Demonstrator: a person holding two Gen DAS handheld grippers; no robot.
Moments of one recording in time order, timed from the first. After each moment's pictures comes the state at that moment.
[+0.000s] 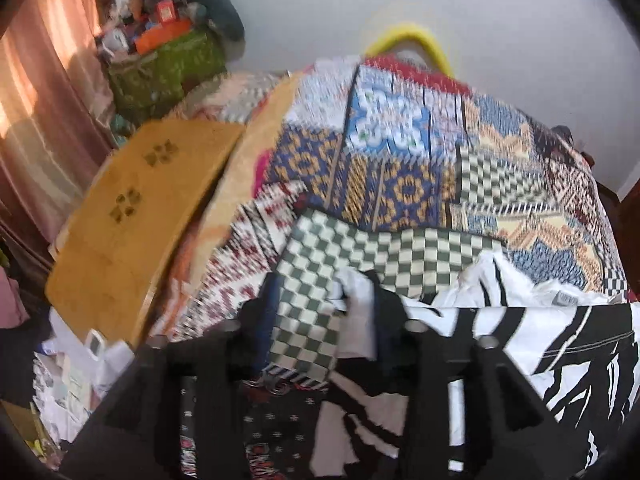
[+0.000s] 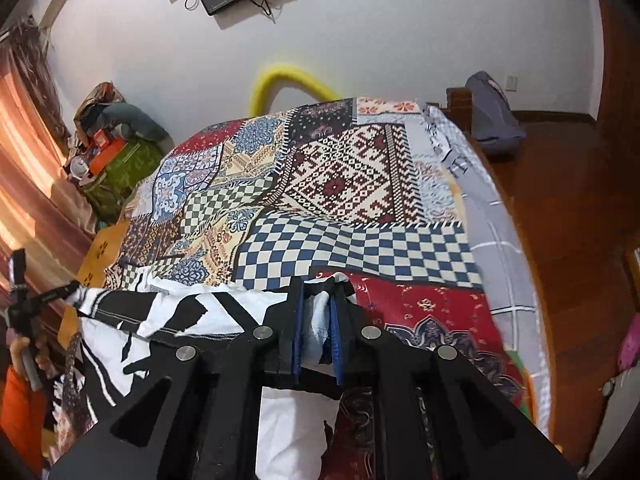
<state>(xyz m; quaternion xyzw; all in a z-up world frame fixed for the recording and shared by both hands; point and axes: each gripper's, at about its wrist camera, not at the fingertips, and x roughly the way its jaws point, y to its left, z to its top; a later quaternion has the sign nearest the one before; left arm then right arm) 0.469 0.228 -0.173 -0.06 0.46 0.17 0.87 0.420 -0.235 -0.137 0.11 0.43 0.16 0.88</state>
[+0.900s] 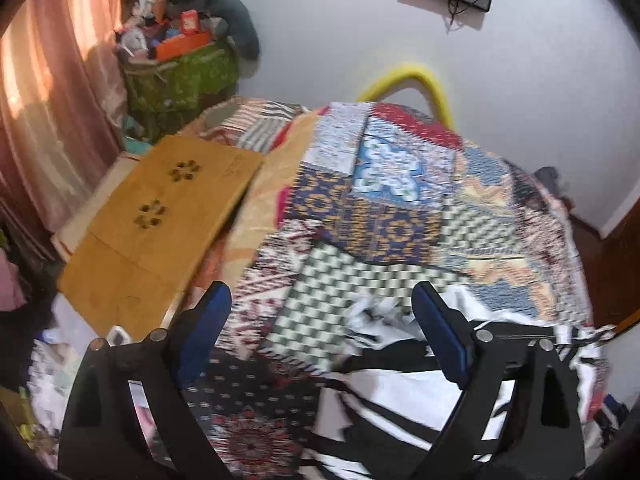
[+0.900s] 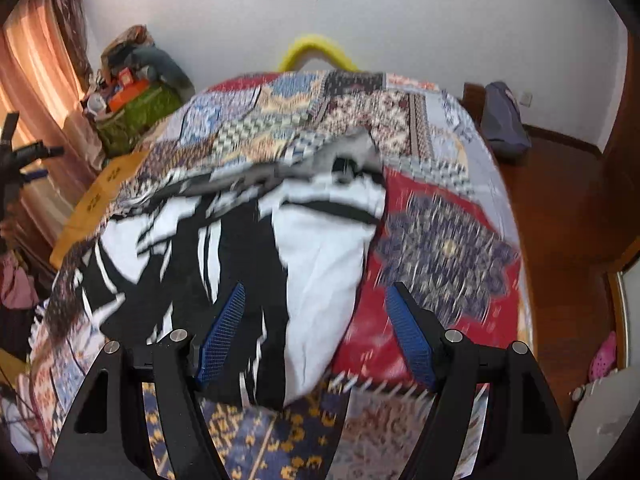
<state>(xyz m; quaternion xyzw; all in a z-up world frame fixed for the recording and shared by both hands) 0.429 0.250 -0.103 -0.10 0.43 0.18 0.88 0.321 -0.210 -0.164 0.02 0.46 0.18 0.87</state>
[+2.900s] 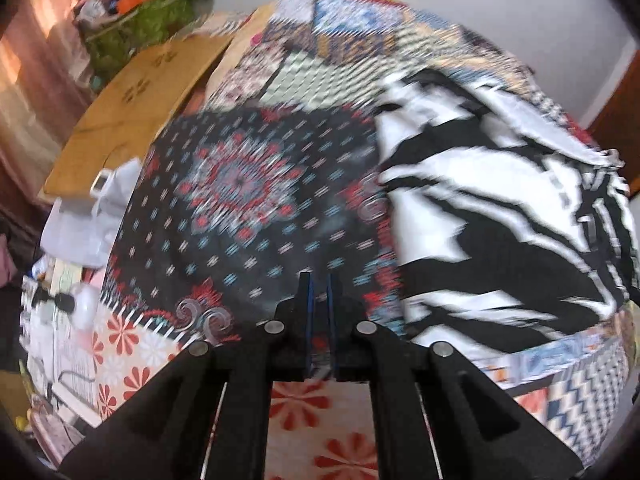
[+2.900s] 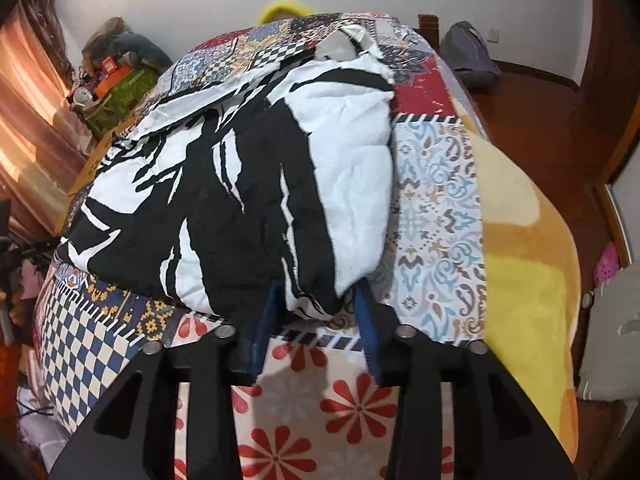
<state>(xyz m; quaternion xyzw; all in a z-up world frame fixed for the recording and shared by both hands) 0.219 0.170 -0.219 -0.07 0.52 0.07 0.85 0.193 -0.255 -0.198 0.07 0.51 0.14 0.85</state>
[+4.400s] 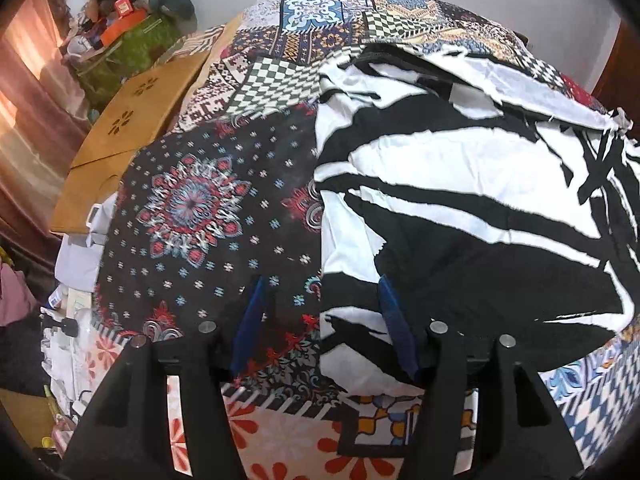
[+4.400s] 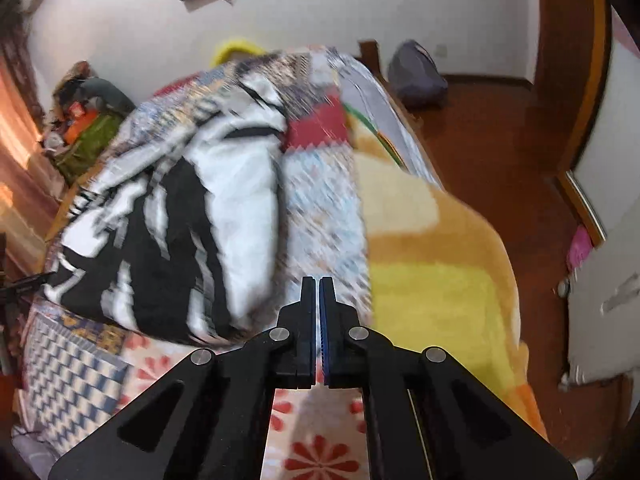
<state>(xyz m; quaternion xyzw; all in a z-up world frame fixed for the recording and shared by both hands) 0.248 0.124 -0.239 0.00 0.53 0.09 0.84 0.183 -0.325 -0.179 0.09 0.45 0.08 0.88</state>
